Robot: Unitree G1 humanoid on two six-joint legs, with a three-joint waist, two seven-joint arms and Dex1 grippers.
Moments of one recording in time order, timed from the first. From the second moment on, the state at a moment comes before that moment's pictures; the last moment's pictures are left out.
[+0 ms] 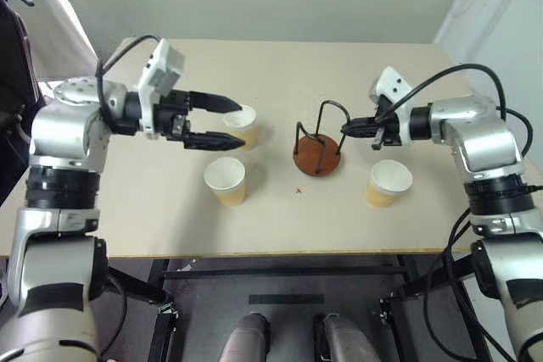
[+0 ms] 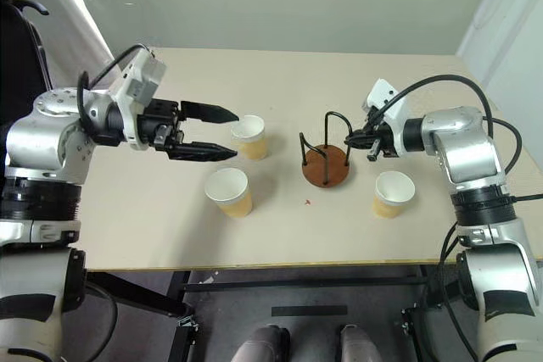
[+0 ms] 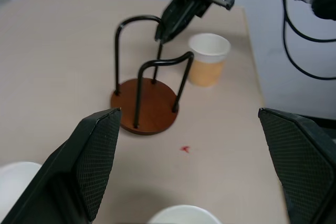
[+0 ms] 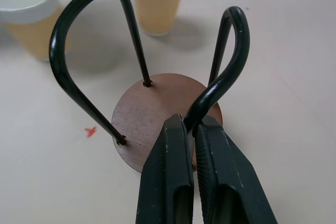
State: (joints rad) left arm -0.95 0.82 -0.03 0.28 -0.44 0.57 -1.51; right arm -0.95 -0.64 0.14 0.17 0.09 0.67 1.17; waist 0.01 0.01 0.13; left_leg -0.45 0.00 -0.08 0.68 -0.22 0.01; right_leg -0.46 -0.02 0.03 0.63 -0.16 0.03
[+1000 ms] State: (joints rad) left arm -0.92 0.81 -0.03 0.10 -0.53 0.74 -1.41; right arm -0.92 -0.63 0.28 0.15 0.10 0.66 1.17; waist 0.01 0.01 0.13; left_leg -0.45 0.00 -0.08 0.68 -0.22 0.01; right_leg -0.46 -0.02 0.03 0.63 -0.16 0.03
